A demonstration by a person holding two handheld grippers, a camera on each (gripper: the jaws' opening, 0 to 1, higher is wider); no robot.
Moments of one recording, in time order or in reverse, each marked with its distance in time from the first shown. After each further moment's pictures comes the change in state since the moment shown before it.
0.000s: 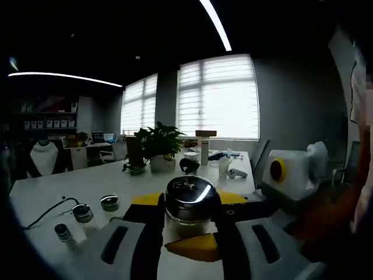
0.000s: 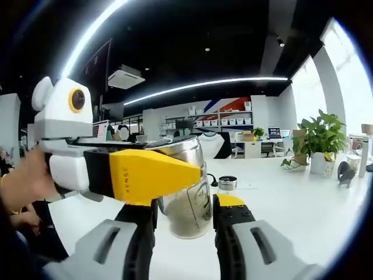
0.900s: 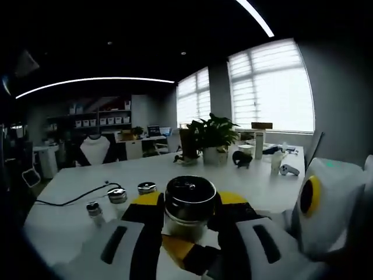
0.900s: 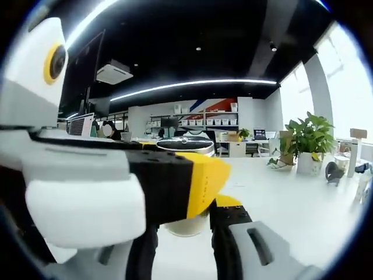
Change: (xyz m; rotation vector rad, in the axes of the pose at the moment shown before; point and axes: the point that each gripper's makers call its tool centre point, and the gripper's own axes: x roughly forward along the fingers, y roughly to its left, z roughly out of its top) left arm 0.013 0.021 -0.023 0.015 0.048 0.520; right arm 0.013 -0.011 -0.020 -0.028 0.006 -0.147
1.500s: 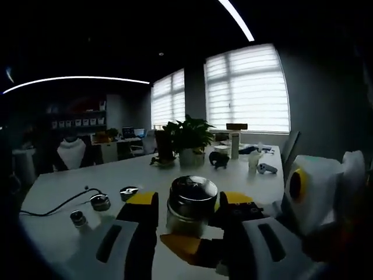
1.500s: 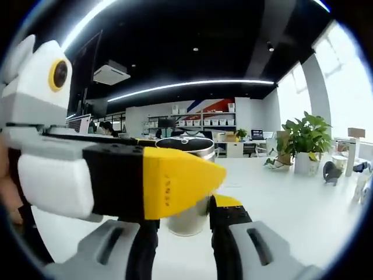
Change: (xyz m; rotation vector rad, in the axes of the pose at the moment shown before) left arm 0.001 -0.007 0.003 -0.004 0.009 -0.202; right arm 0.000 -0.007 0.001 -0.003 -0.005 -0.018
